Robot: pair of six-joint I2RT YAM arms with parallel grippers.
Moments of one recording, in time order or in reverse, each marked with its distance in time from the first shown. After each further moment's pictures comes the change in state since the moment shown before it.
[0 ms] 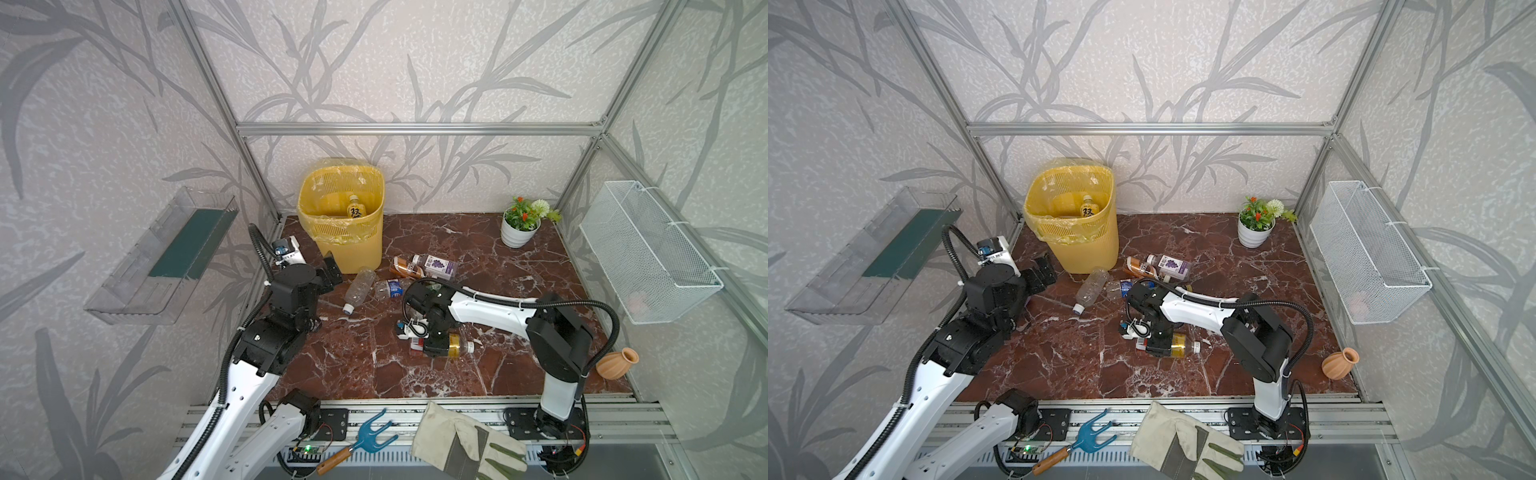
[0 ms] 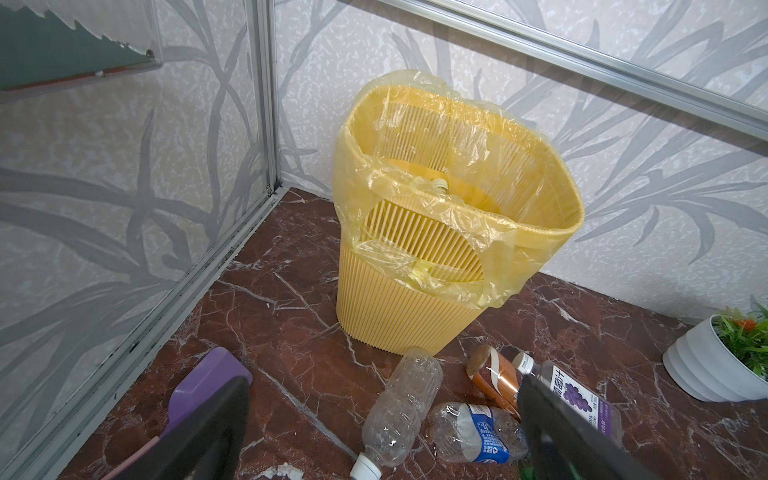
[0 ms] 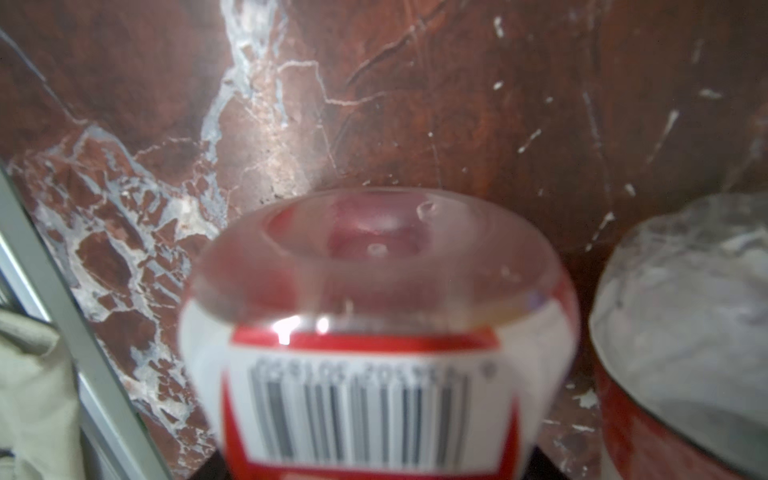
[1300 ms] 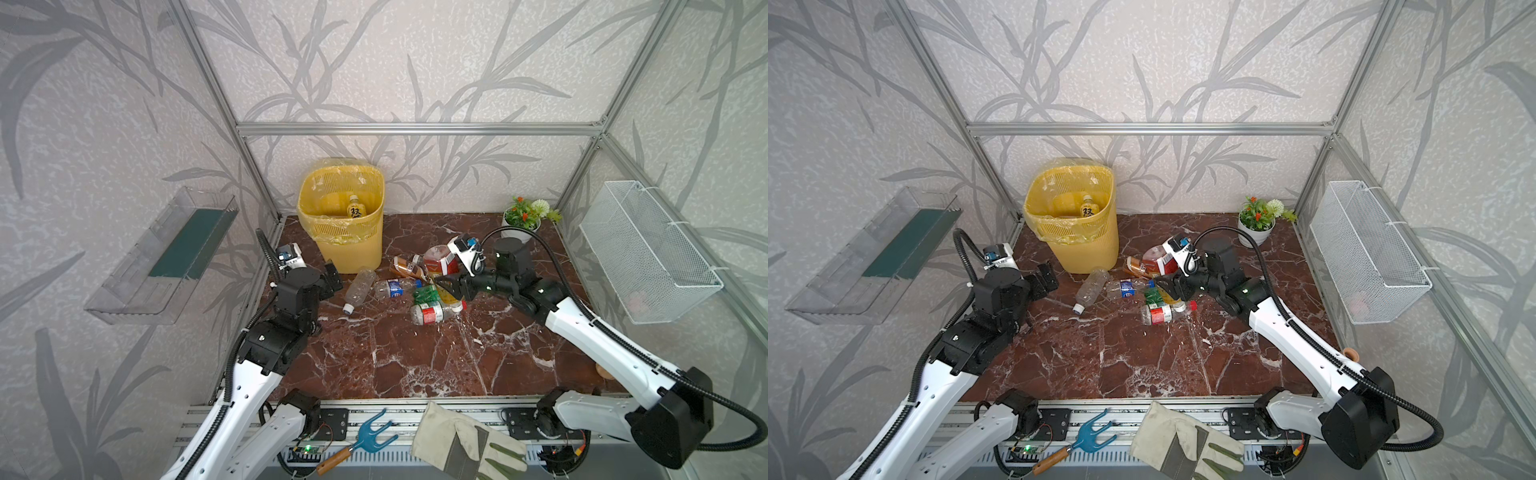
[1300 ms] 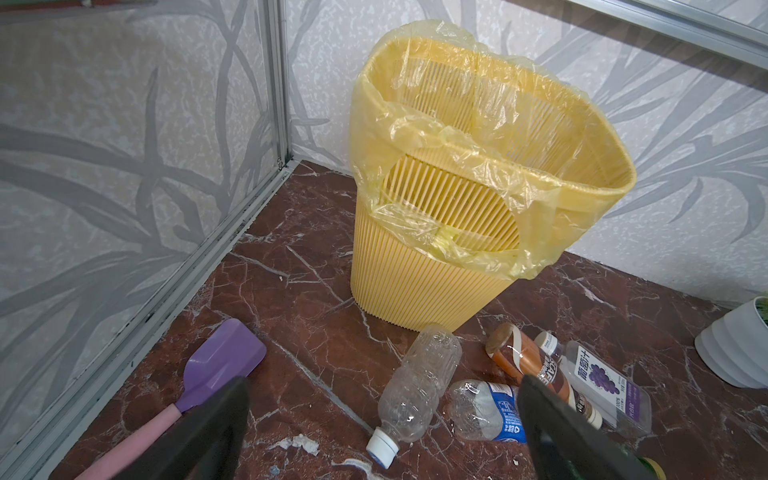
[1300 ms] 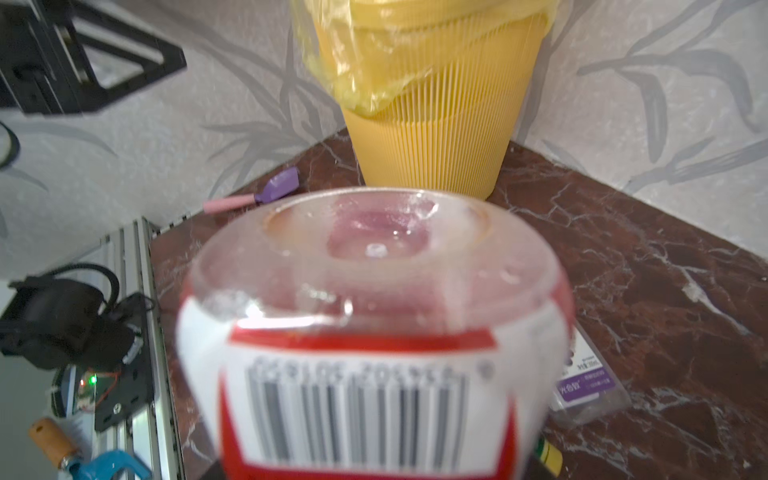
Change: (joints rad) left arm 0.021 -0.008 -0.058 -0.033 0.008 -0.023; right arm -0.379 -0.635 -0.243 0.690 -0.347 0.541
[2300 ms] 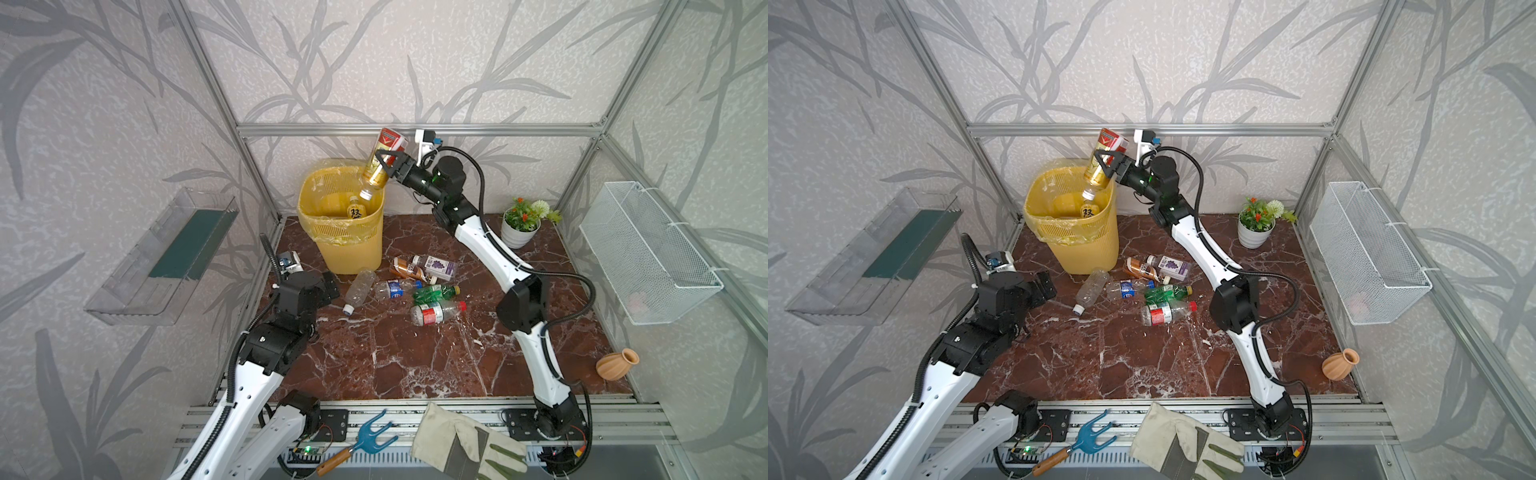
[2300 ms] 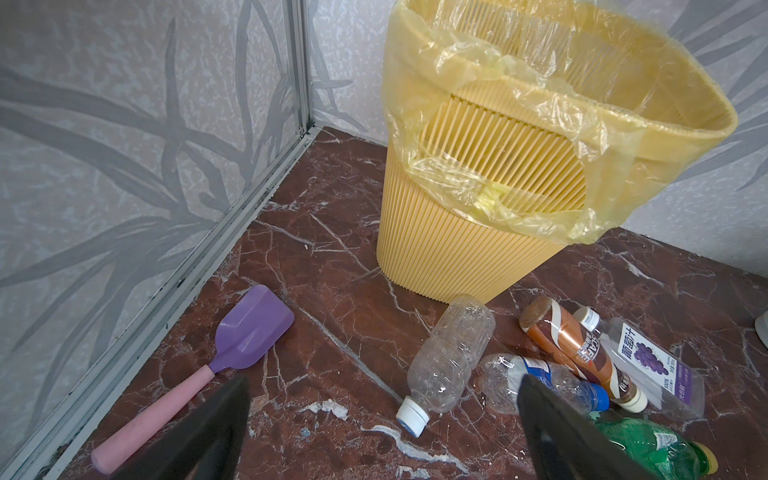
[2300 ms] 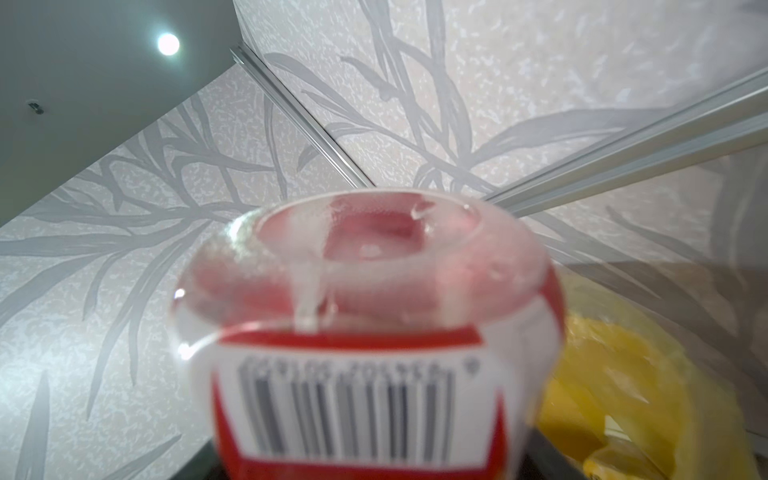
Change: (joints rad) left arm 0.045 -0.001 -0.031 -0.073 0.023 -0.006; right arm 0.032 1.261 1.688 0.318 0.040 0.920
